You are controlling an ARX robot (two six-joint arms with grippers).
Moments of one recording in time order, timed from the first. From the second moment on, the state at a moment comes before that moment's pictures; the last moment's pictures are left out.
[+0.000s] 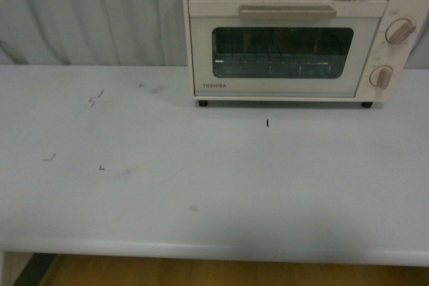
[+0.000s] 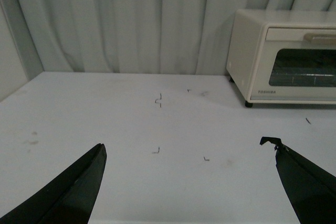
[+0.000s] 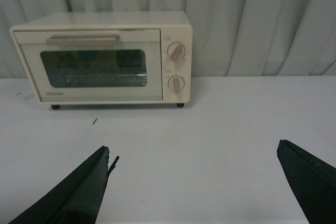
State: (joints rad) left arm 0.00 0.01 0.01 0.00 0.00 -0.01; right arm 0.00 0.00 0.01 0.00 0.00 -0.01
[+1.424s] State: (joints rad) left arm 0.00 0.01 0.01 0.00 0.00 -0.01; right arm 0.00 0.00 0.01 0.00 0.00 -0.01
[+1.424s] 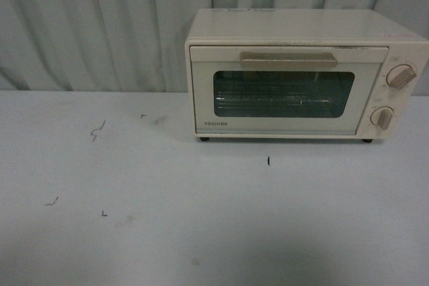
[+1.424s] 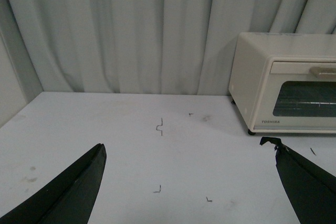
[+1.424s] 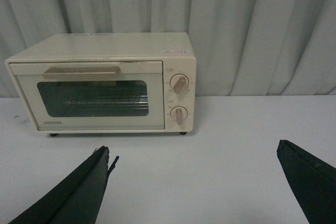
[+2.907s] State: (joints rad) left arm -0.44 1.01 0.42 -0.10 0.01 -0.69; right arm 0.00 0.00 0.01 0.00 0.00 -0.01
